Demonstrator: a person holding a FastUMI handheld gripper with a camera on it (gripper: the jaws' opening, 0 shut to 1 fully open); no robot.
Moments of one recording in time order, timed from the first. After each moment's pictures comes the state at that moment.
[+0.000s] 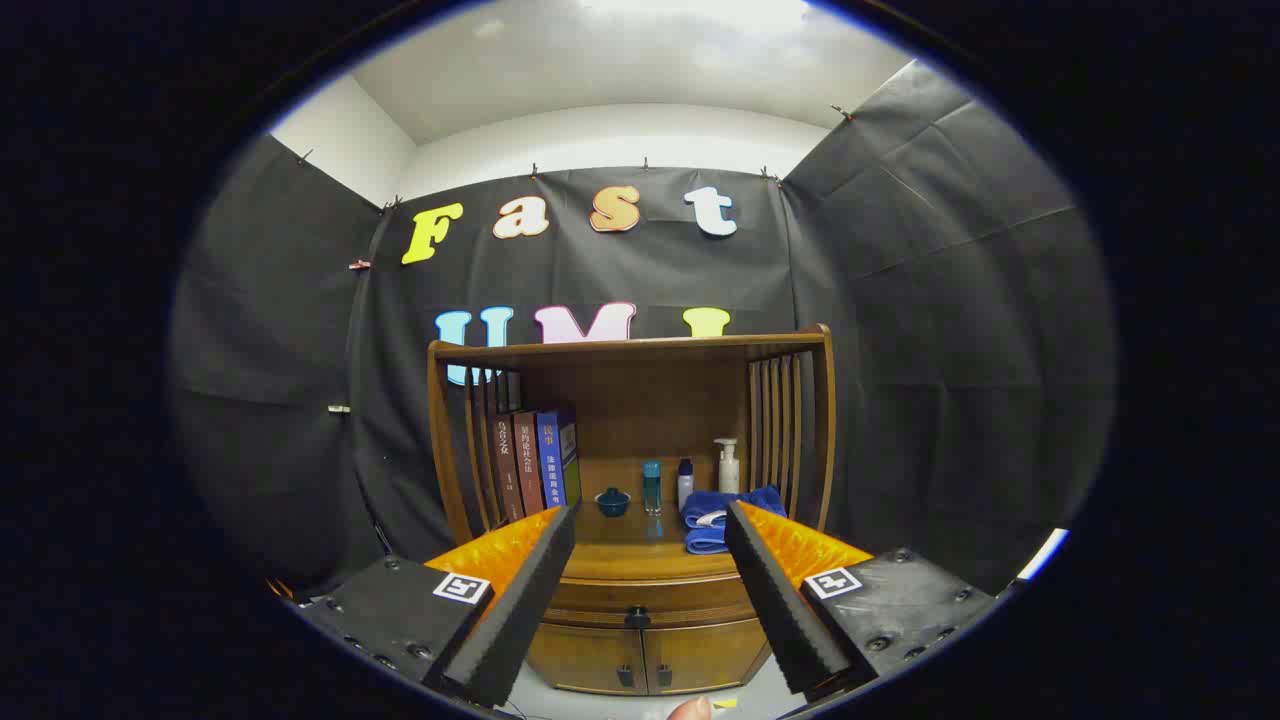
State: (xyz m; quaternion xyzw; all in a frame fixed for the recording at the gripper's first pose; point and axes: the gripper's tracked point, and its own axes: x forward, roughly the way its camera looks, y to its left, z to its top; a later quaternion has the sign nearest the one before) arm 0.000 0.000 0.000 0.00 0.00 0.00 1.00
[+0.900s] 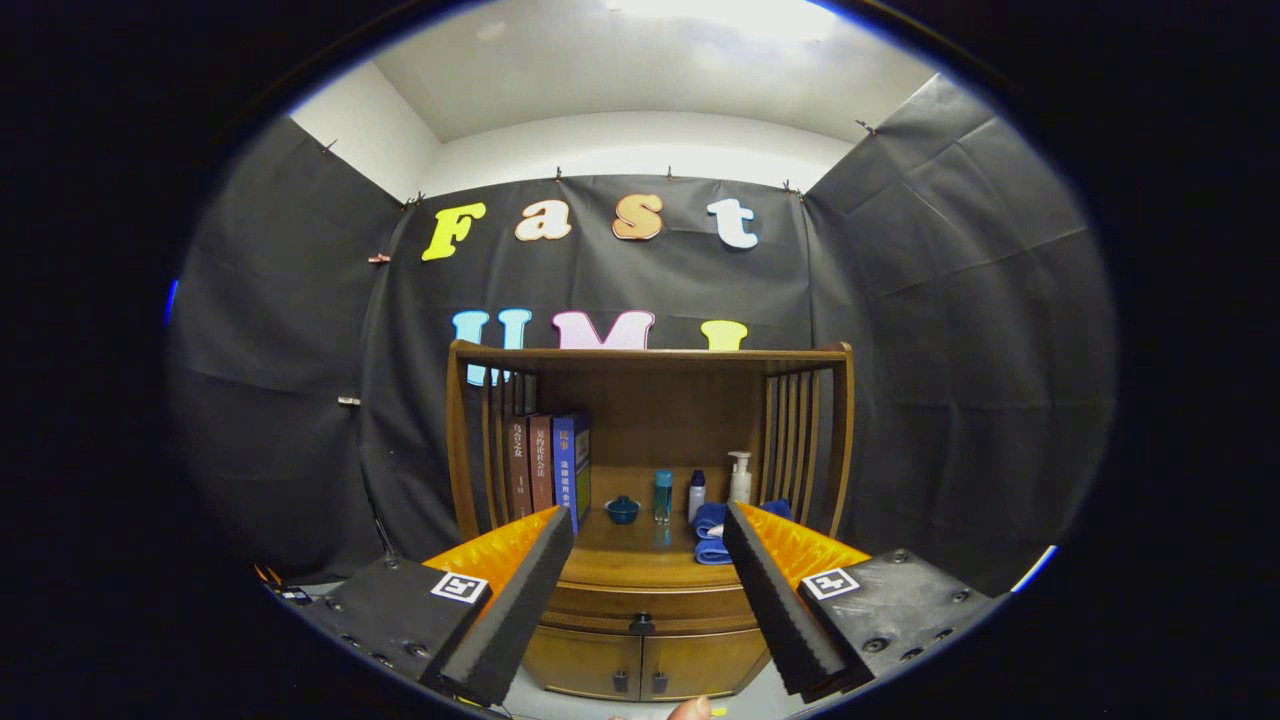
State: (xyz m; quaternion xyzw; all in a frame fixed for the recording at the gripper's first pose) arm -0.004 0.029 0.007 -0.02 -0.02 0.02 1.00
